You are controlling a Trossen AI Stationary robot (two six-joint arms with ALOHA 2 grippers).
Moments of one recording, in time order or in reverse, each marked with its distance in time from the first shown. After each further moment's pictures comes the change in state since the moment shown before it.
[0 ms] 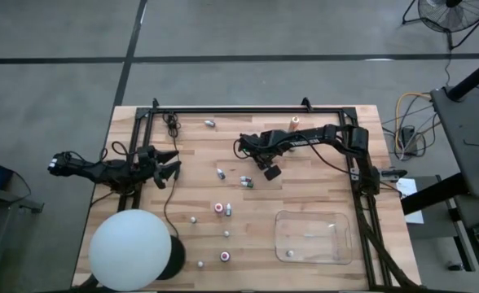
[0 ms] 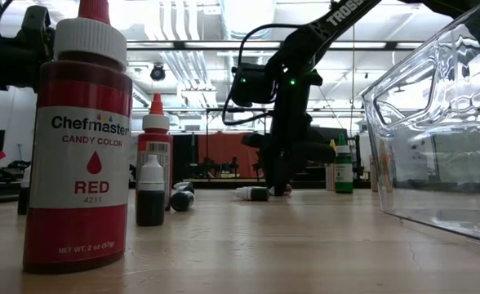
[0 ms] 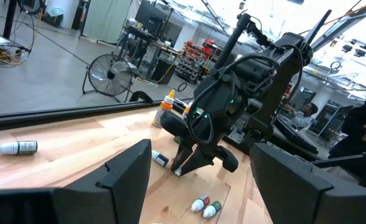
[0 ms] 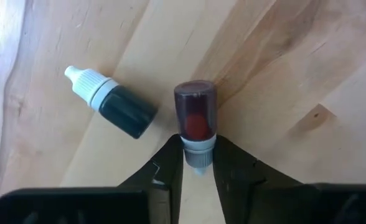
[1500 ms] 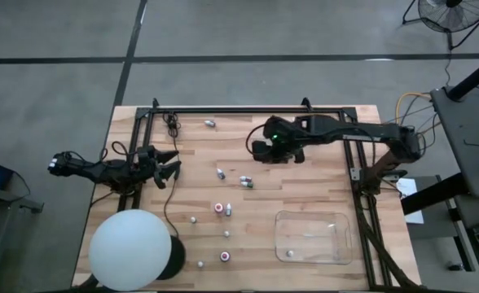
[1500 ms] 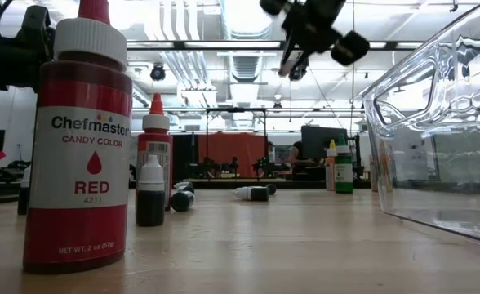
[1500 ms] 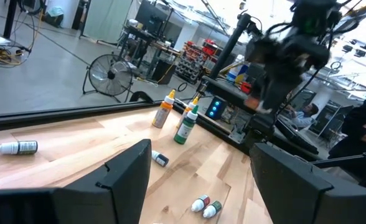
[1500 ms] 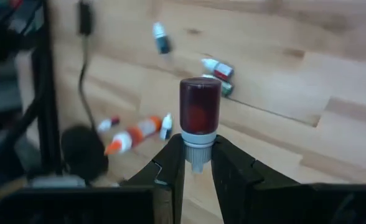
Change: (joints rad) left arm 0.000 0.000 0.000 0.000 0.000 0.000; right arm 0.095 -0.500 0.081 -0.240 -0.241 -1.048
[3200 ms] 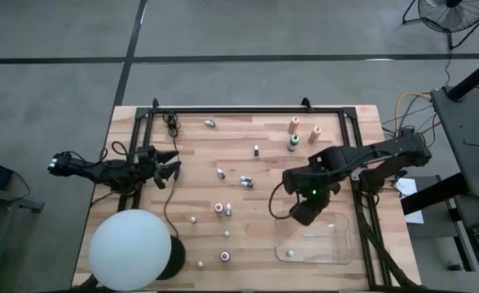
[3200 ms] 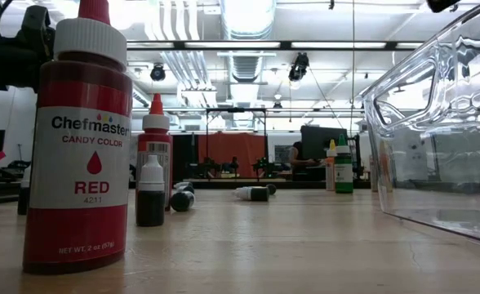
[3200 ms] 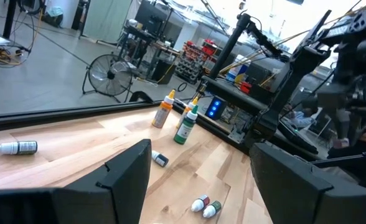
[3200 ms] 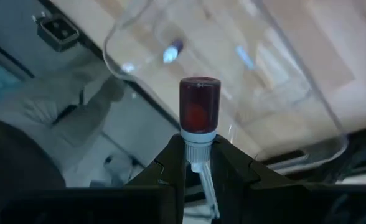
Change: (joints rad) left arm 0.000 0.002 0.000 -0.002 0.001 0.000; right arm 0.393 -0.033 0.042 -0.454 -0.353 -0.190
